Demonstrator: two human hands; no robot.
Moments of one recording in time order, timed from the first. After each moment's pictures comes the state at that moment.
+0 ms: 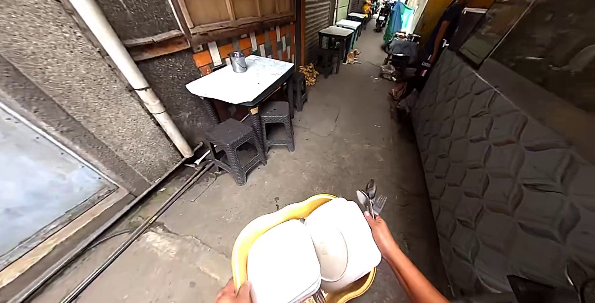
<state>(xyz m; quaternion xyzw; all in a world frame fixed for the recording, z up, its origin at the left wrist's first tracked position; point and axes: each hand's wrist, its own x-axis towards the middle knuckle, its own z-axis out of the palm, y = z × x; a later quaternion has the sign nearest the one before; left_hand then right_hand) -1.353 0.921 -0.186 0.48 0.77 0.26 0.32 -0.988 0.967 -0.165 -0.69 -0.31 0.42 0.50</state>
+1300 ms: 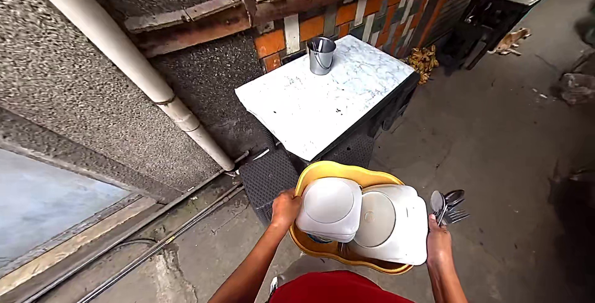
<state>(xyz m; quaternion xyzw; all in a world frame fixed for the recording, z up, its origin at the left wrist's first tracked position) -1.327 1.925 -0.185 0.47 0.78 0.20 0.35 -0.974 1.922 -0.186 -0.72 -0.26 0.39 0.51</state>
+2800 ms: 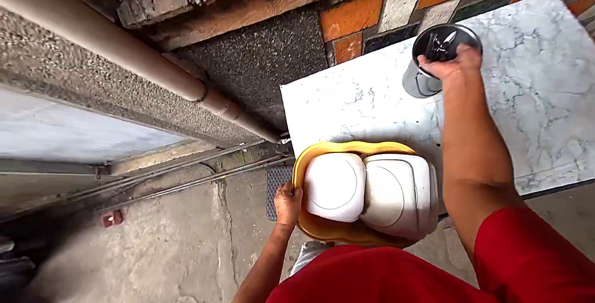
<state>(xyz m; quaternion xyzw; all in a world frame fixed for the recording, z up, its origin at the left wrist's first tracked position) -1.420 2.225 -0.214 0.18 0.93 0.26 0.19 -1.353 2.709 -0.158 -0.39 -0.02 0.79 0.48</state>
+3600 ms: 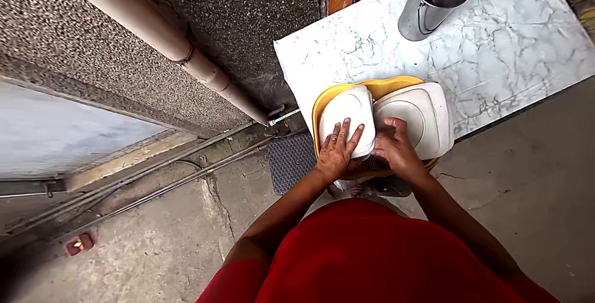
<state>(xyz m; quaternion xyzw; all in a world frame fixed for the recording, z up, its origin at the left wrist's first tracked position) -1.402 2.206 -0.223 0.67 0.71 0.21 0.10 -1.251 2.306 -0.162 -0.48 -0.60 0.62 0.15</state>
